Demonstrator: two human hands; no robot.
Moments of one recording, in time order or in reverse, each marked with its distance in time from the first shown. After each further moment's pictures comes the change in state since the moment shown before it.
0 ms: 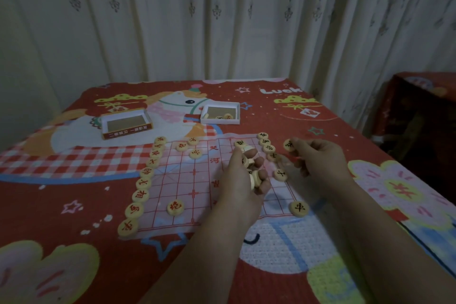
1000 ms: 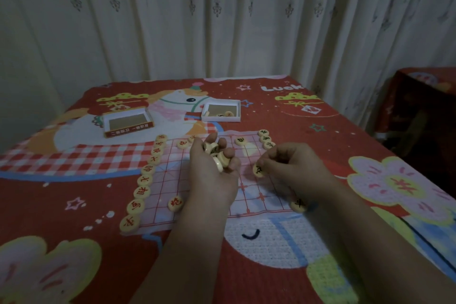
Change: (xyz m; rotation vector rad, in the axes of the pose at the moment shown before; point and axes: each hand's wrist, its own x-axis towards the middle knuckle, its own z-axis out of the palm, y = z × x) left_hand 0.003 0.038 -0.020 -0.301 0.002 0.188; right_hand -0.020 -0.003 0.017 -0.184 -0.459 -0.274
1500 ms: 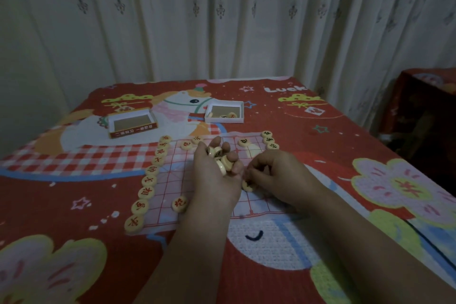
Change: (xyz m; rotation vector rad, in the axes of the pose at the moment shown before) left_hand 0.000 -0.001 -0.001 -0.009 0.025 -0.018; right_hand 0.004 -0.007 0.024 -0.445 -0.084 -0.157
